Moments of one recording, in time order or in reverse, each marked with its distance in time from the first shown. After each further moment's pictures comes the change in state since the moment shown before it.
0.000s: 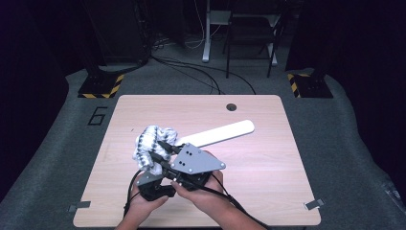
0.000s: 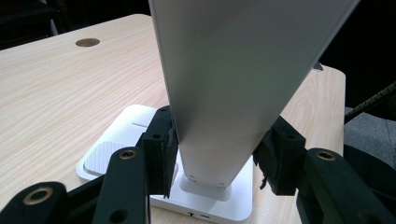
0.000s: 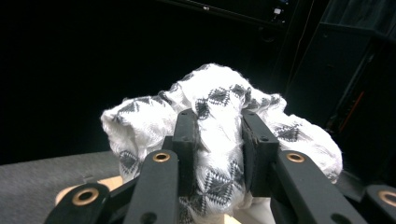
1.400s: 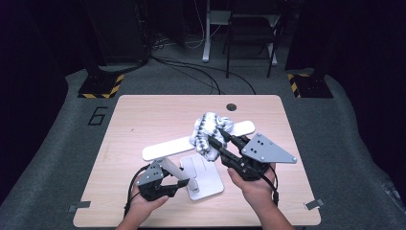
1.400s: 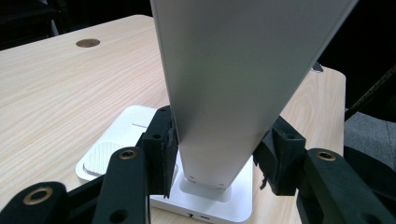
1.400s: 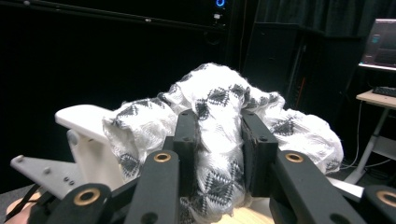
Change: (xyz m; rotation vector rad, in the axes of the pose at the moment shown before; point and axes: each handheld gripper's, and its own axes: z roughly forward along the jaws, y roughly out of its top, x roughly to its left) left arm 0.000 0.000 0.000 0.001 0.005 0.009; right arm -0.072 -0.024 -0.088 -0.045 -0.170 0.117
